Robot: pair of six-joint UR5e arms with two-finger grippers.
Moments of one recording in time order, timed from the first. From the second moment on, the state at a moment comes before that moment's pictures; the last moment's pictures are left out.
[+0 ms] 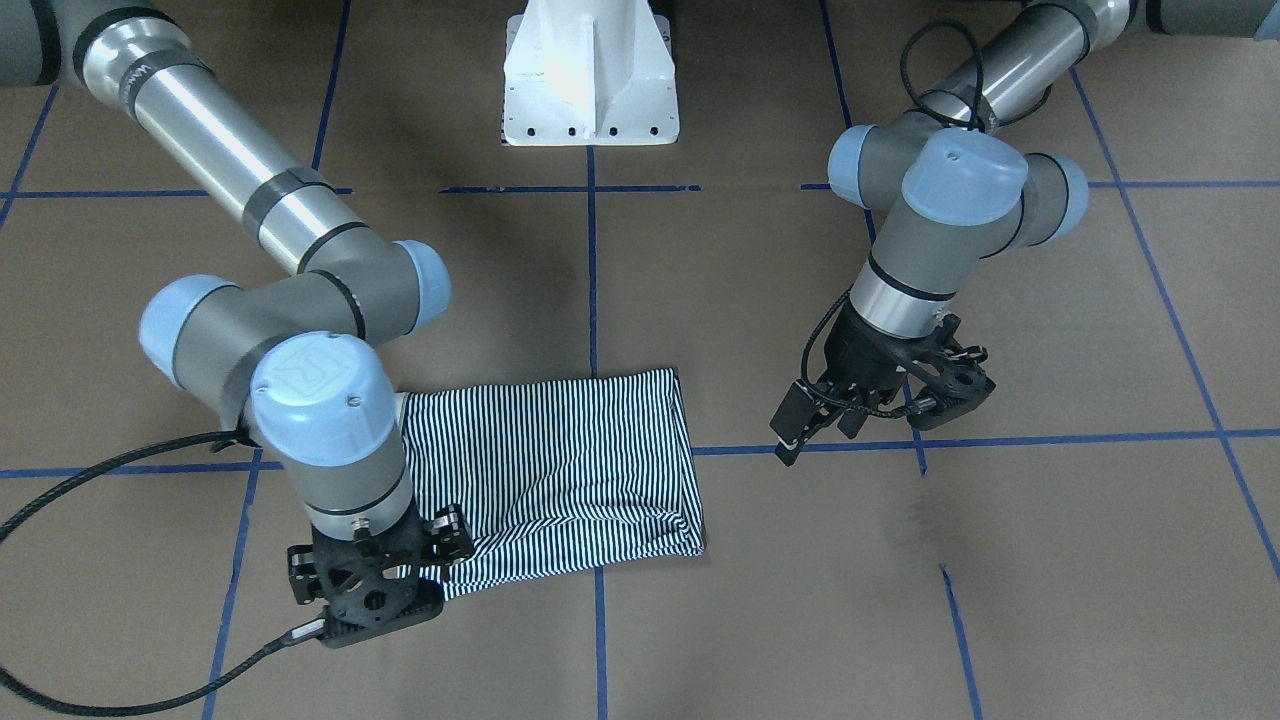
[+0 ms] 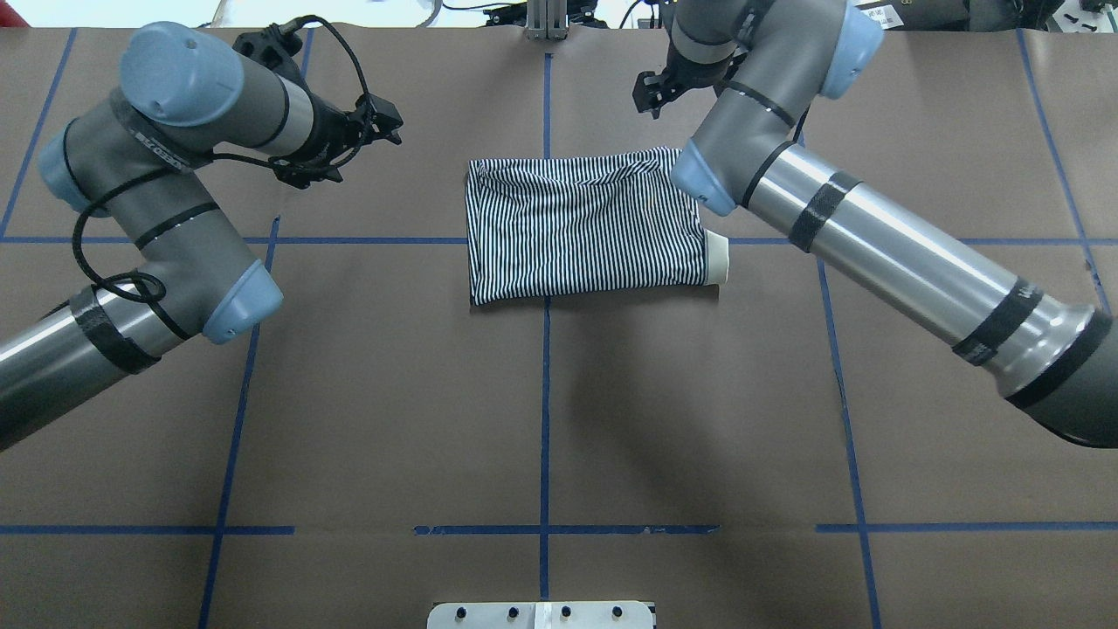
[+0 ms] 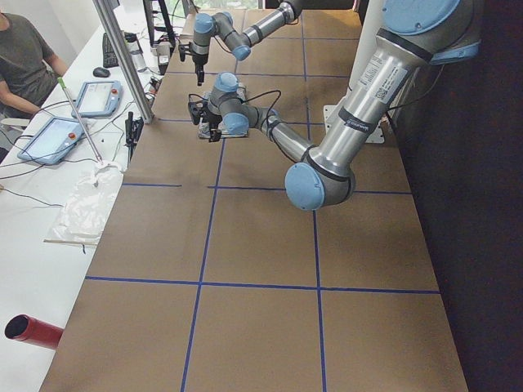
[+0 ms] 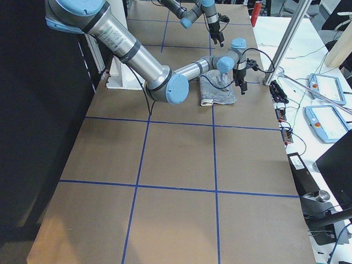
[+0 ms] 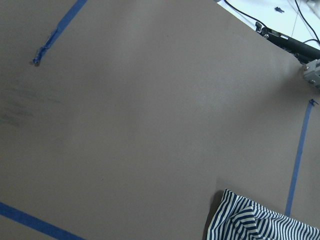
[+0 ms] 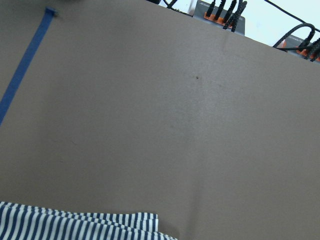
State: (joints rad) left arm -0.85 -2.15 -1.51 -2.08 -1.90 -1.52; right arm 0.92 -0.65 1.04 -1.30 1.93 0.61
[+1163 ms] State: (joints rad) left arm -1.53 -1.88 -1.57 -1.62 -2.17 0.02; right arm 1.50 -1.27 1.51 -1.75 2.33 -0.16
